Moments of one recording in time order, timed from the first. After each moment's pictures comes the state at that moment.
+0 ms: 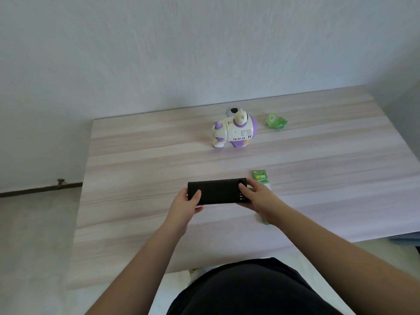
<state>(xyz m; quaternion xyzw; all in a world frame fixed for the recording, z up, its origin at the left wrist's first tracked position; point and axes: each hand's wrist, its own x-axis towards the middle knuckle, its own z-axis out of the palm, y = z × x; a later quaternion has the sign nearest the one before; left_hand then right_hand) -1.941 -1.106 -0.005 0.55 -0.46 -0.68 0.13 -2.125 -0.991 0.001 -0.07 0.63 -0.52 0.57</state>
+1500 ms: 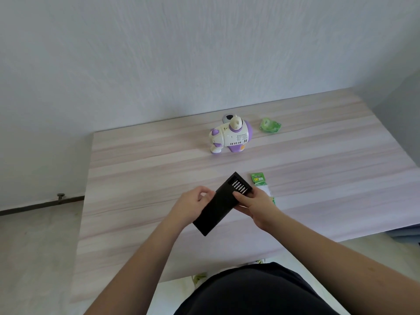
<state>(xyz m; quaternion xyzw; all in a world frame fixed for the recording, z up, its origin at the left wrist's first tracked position) -1.949 -1.123 0.018 0.42 -0.77 -0.48 -0.06 -2.101 -0.986 0.010 0.00 0.60 -0.60 0.53</state>
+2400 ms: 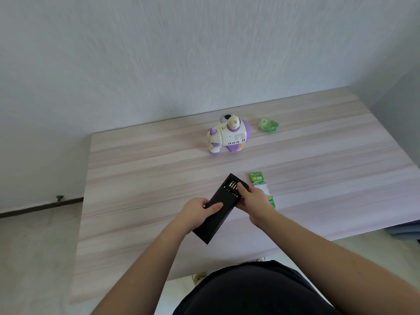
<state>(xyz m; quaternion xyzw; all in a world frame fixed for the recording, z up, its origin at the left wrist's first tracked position) -1.953 -1.109 -0.002 0.43 -0.74 -0.50 -0.12 -2.098 -0.998 0.003 0.06 0.63 -0.59 0.50</state>
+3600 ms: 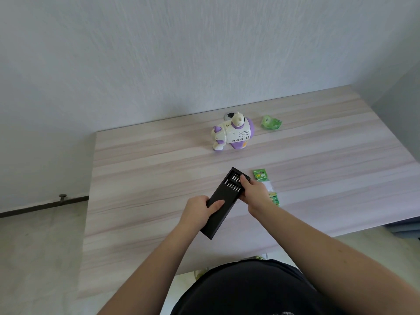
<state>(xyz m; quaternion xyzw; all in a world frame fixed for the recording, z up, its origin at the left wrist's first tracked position) -1.942 -1.102 -0.003 0.44 -0.80 -0.40 -0.08 -2.094 -1.017 -0.006 0.11 0.67 -0.59 0.44</state>
